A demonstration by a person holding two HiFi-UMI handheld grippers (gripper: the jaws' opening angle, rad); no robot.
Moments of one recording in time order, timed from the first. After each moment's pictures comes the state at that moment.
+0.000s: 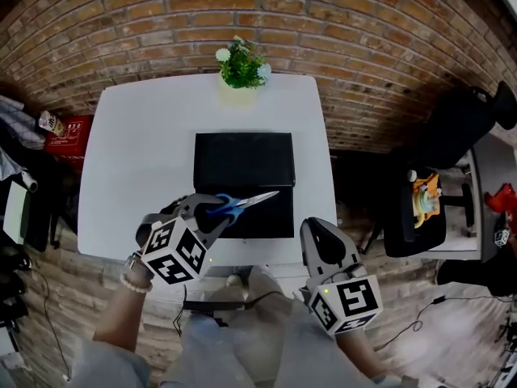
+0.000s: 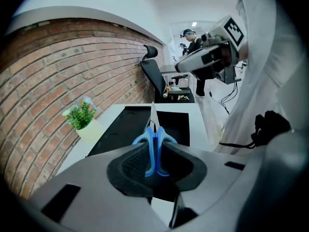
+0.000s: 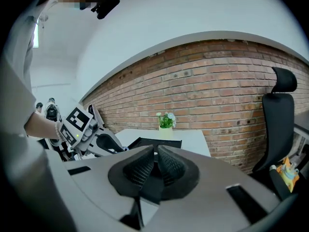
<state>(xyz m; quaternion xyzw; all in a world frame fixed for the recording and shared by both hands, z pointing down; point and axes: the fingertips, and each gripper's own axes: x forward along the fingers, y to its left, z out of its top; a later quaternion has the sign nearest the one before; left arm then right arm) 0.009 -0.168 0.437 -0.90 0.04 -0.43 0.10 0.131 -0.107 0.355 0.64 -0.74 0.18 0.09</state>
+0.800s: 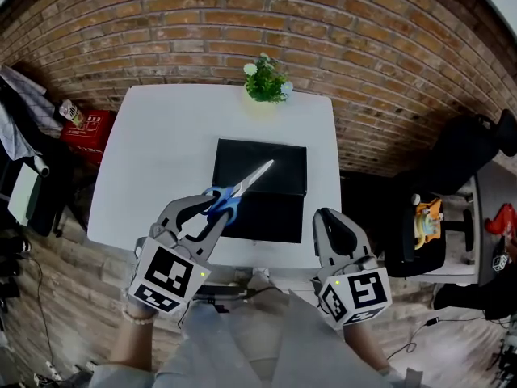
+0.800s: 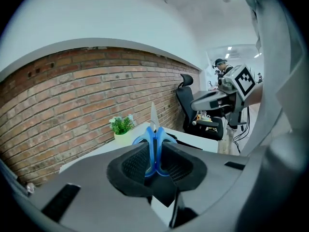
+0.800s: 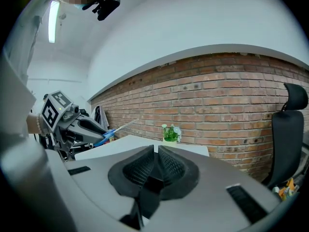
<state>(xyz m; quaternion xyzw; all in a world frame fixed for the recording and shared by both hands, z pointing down) -0.035 -0.166 0.319 -0.93 0.25 -0.27 0.03 0.122 -0.121 0.309 0.62 -0.77 0.11 0.09</state>
